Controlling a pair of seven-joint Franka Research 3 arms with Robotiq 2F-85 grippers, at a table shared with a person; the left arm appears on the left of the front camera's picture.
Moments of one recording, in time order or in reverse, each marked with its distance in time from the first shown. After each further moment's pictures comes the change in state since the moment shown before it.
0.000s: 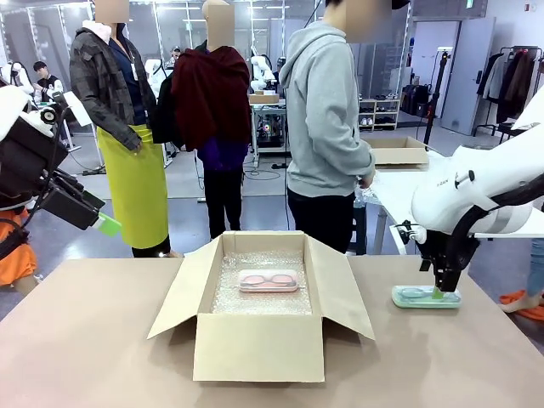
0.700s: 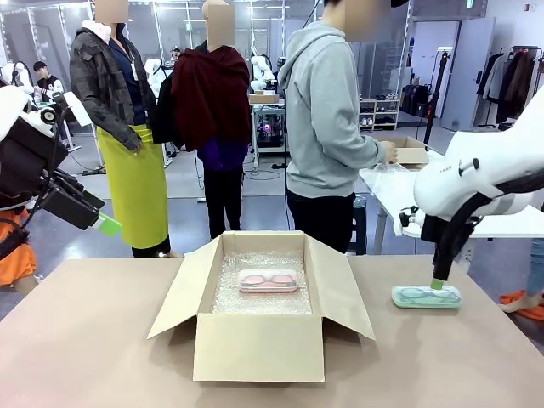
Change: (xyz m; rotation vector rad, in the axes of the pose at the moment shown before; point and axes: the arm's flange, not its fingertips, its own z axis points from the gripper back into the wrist) left arm 0.000 0.000 0.000 0.000 0.000 0.000; right arm 0.002 -0.002 0.026 0.010 0.060 -0.246
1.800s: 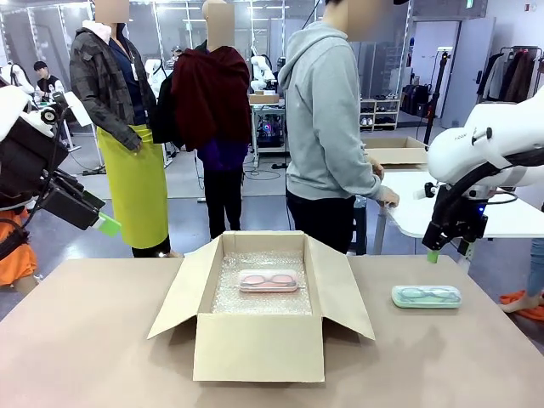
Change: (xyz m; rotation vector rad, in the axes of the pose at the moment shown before) left arm 0.000 0.000 0.000 0.000 0.000 0.000; right arm -0.024 -0.037 0.044 0.074 -0.009 -0.903
